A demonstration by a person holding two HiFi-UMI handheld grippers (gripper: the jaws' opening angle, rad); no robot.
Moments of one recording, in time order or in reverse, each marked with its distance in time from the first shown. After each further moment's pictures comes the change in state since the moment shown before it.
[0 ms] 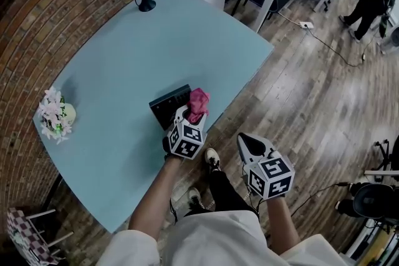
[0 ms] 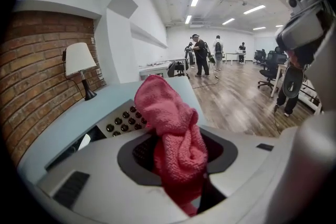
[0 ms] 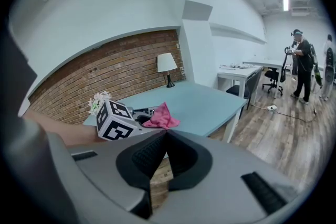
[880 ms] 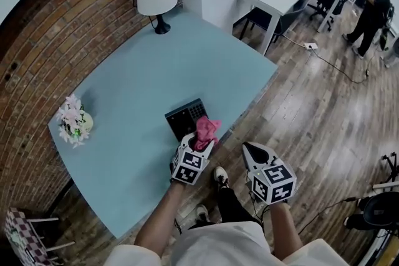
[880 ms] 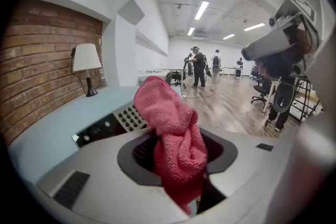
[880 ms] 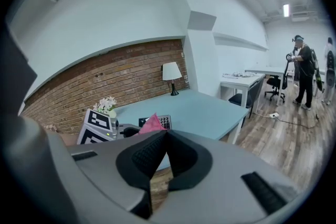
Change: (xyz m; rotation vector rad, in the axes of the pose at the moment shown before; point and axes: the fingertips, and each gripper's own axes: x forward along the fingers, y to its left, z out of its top) left arm -0.071 -0.029 -0.006 -0.093 -0.105 -0.066; right arm -0.020 0.026 0.018 -0.032 -0.078 0.014
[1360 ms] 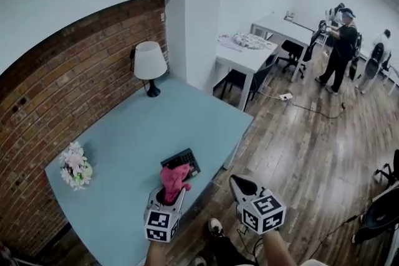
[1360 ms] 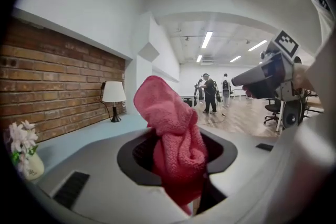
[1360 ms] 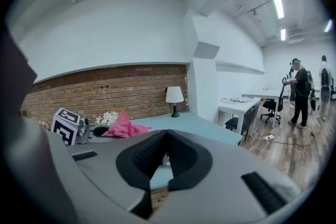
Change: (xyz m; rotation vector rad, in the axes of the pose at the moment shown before) left arm -0.176 0.023 0.048 -0.075 -0.274 0.140; right arm -0.061 0.067 0.062 -0.083 -0.186 -0.057
